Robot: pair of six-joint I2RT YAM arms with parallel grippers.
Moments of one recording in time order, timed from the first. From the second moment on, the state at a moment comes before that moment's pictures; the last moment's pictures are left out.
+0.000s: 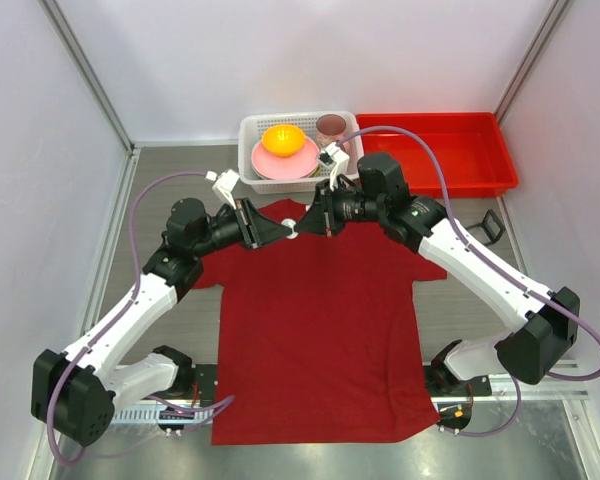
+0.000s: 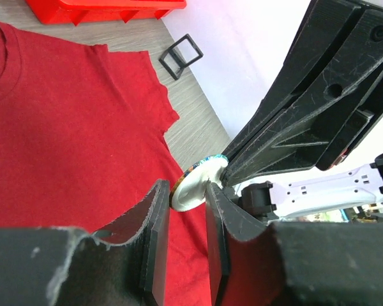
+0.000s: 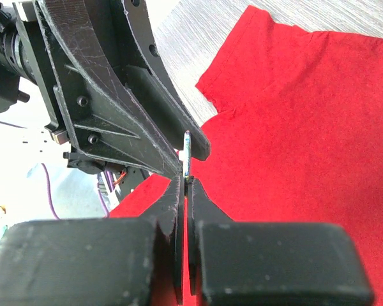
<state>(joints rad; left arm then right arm) -0.43 1.05 0.78 0.14 0.60 -0.76 0.67 1.38 1.32 -0.37 -0.54 0.35</state>
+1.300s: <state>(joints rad) -0.22 0.93 0.79 0.15 0.91 -0.50 0.65 1.37 1.38 -0.39 -0.64 0.18</state>
